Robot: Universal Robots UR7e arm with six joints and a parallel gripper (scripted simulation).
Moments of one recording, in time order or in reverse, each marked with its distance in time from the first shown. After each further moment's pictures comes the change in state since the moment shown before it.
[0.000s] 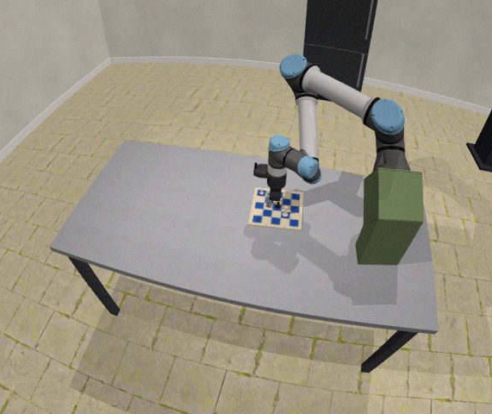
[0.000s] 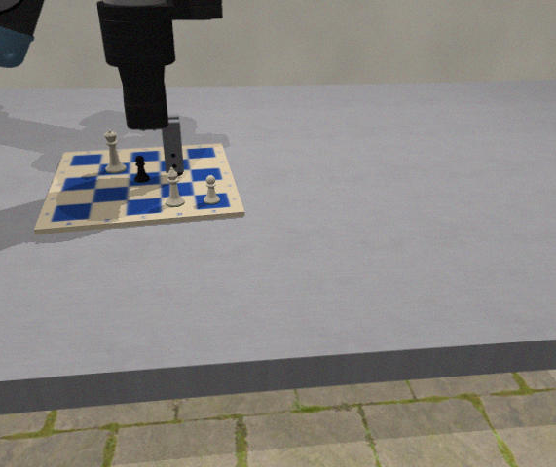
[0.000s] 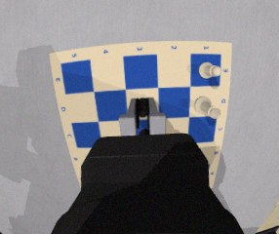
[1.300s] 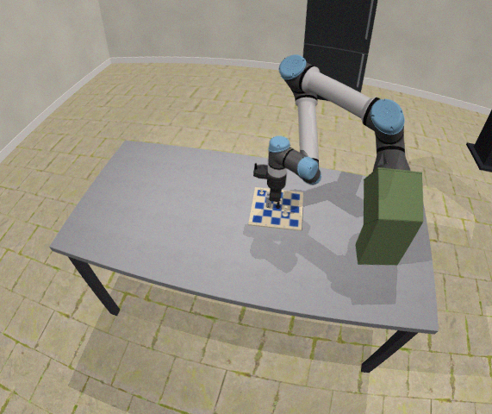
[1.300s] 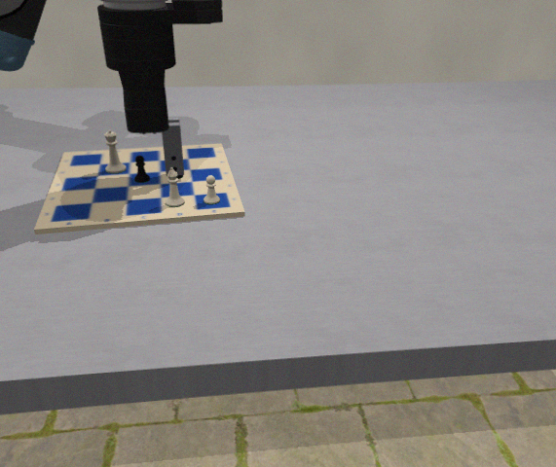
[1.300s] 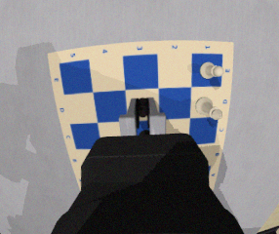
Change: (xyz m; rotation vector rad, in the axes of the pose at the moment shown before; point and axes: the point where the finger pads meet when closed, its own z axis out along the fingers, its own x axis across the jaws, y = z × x) arm 0.000 0.000 0.004 0.000 0.000 0.000
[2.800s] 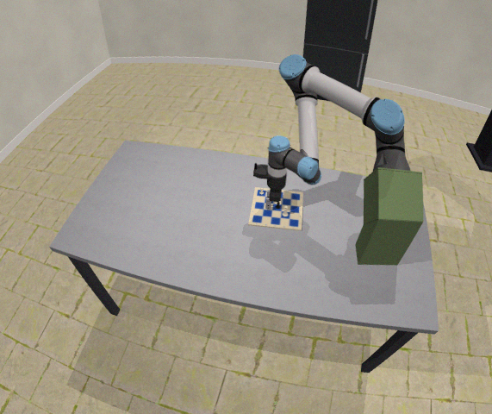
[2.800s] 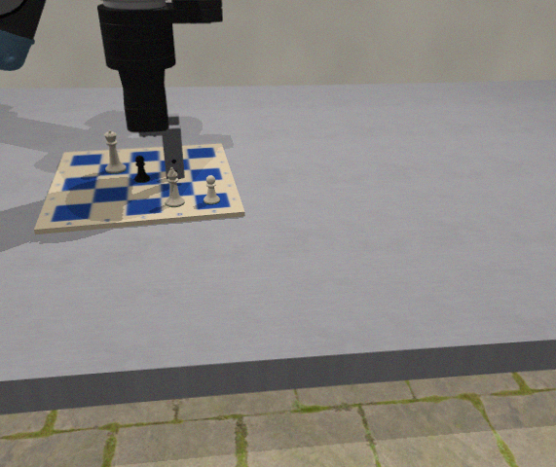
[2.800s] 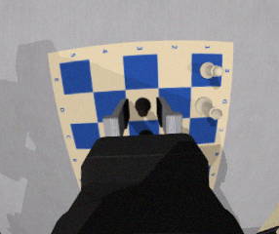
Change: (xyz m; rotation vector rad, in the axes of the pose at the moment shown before) arm 0.000 0.000 -0.001 0.000 0.000 0.000
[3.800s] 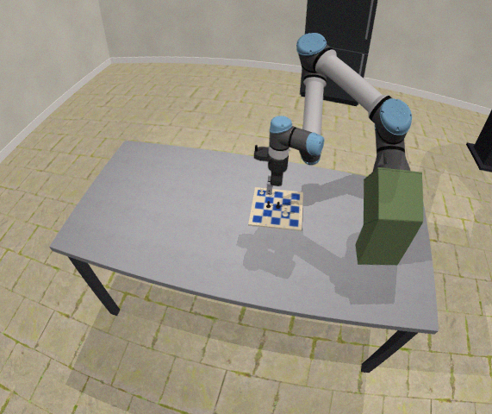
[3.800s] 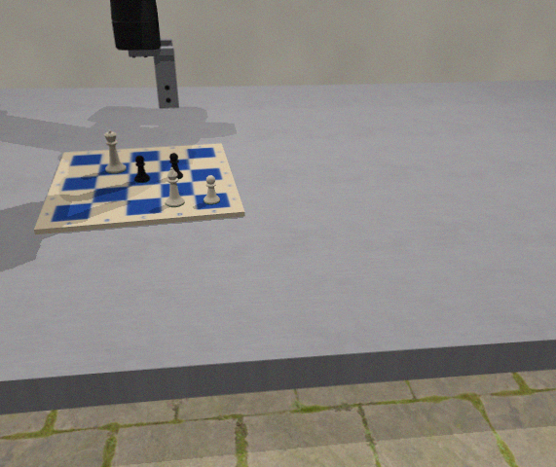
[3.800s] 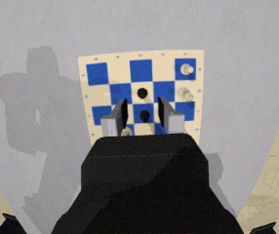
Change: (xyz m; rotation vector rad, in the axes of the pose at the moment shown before) arm 0.000 0.000 -0.088 0.004 0.001 0.000
